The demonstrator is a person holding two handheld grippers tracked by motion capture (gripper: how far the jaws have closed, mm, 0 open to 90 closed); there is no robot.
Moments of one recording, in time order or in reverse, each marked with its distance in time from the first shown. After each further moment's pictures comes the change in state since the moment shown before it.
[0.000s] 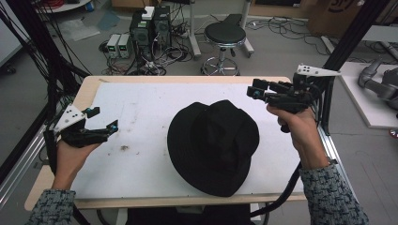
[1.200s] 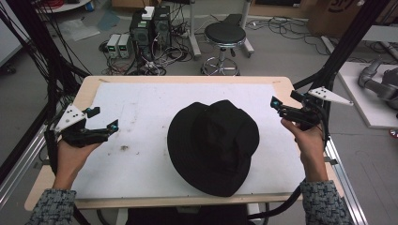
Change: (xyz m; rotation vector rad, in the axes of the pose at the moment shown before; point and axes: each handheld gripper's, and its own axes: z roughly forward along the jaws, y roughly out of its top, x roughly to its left) left arm 0.000 -0.001 0.001 -0.005 0.016 0.001; right arm -0.042 -0.064 -0.041 -0.045 -0.620 -0.058
